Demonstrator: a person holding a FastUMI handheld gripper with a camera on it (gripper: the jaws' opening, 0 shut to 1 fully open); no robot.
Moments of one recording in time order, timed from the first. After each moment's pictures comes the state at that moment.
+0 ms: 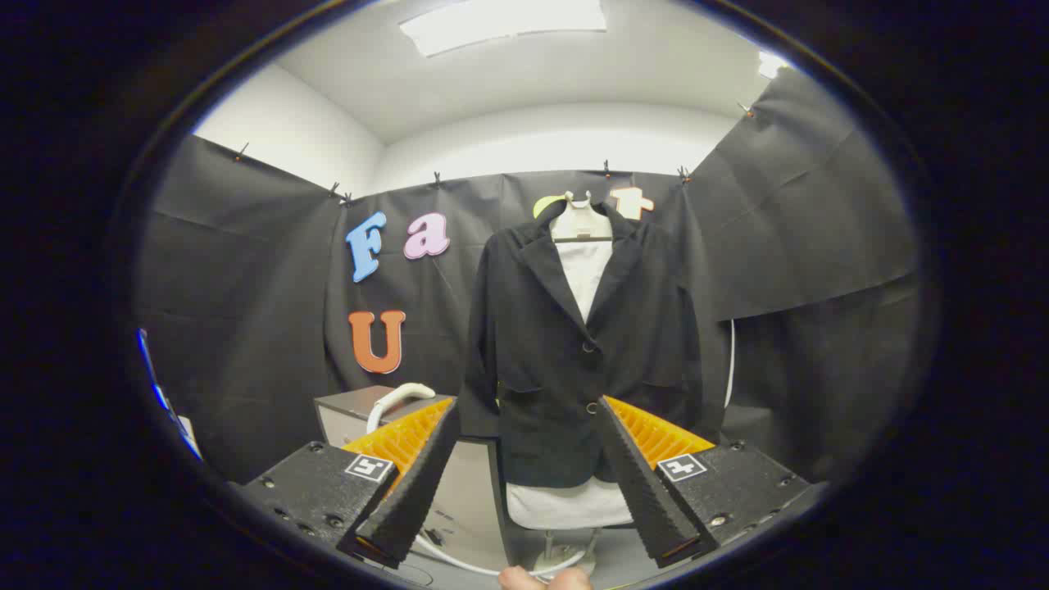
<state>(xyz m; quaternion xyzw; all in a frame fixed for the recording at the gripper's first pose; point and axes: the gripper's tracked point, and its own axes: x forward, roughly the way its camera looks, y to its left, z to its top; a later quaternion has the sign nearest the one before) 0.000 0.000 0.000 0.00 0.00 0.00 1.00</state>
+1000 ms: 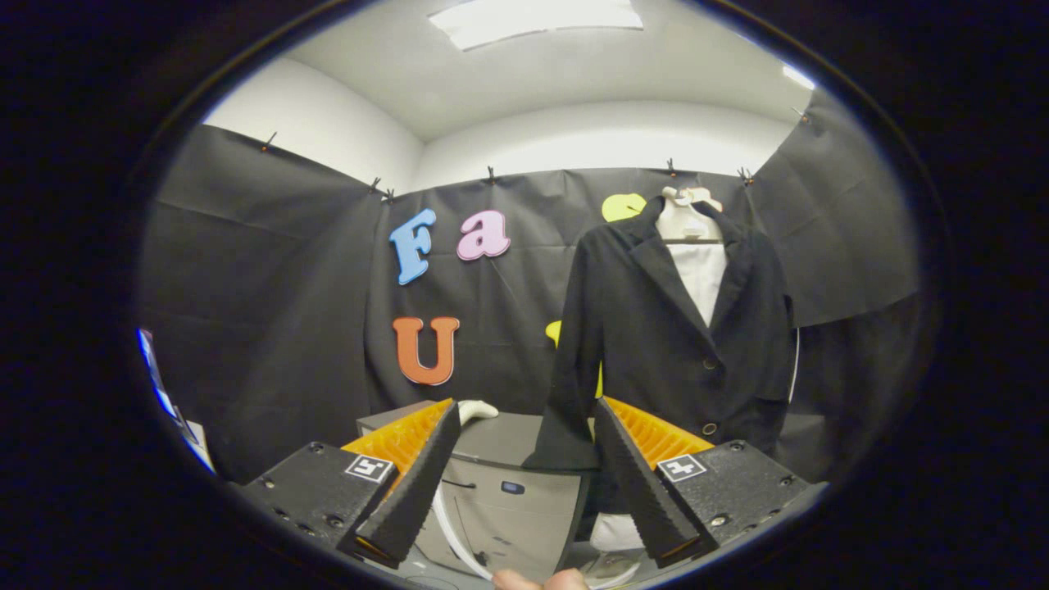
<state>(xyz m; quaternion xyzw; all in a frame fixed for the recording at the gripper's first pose) 0.096 0.159 0.000 -0.01 0.01 0.06 1.00</state>
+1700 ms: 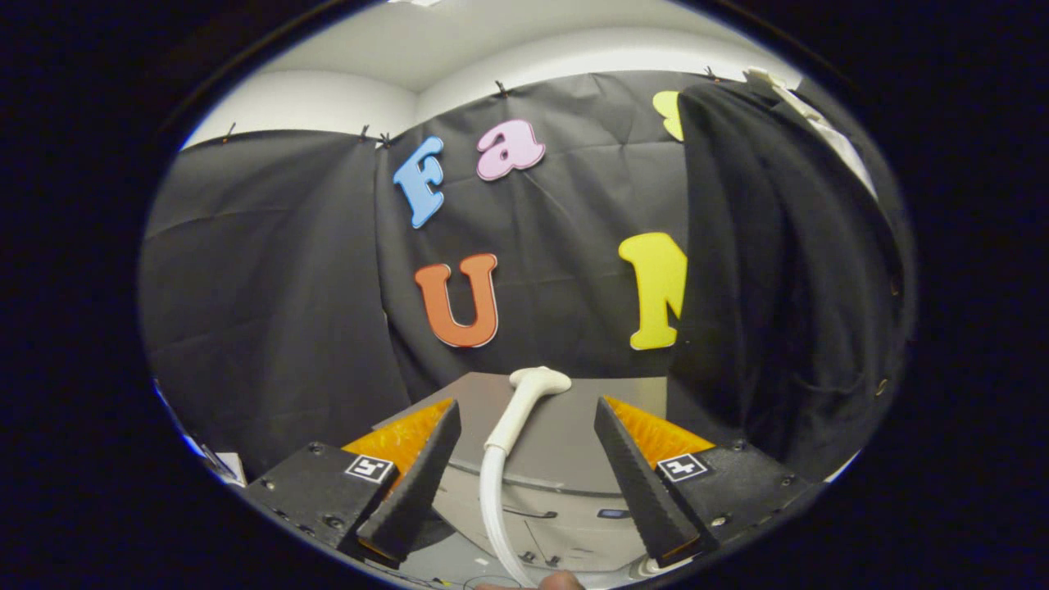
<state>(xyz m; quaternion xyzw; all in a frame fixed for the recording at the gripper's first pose) 0.326 0.279 -0.087 0.04 0.16 0.12 0.98</state>
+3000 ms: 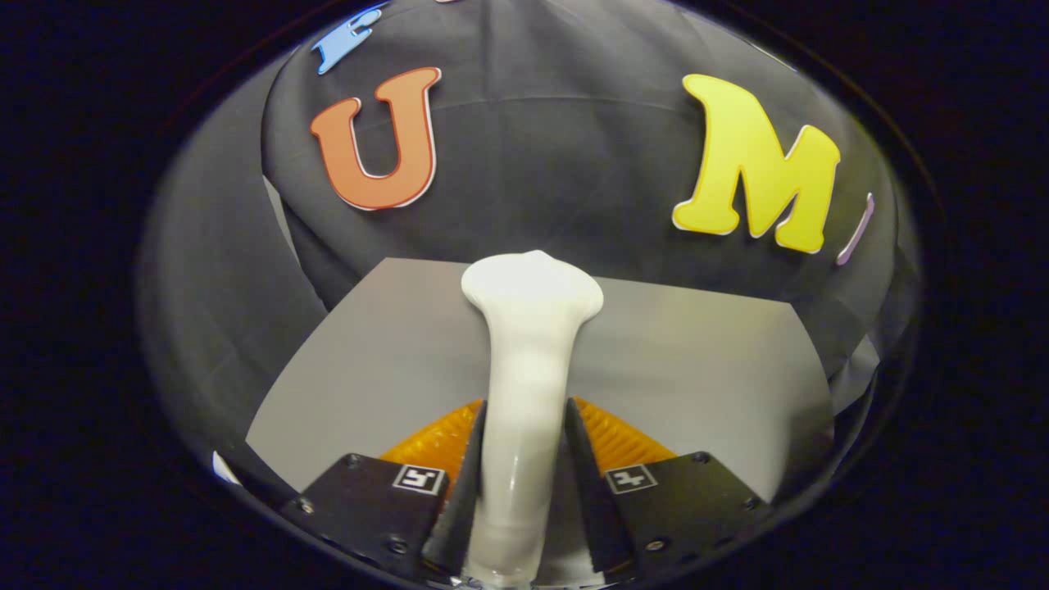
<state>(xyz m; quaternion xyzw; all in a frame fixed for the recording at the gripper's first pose) 0.483 0.337 -0.240 -0.02 0.42 0.02 0.91</state>
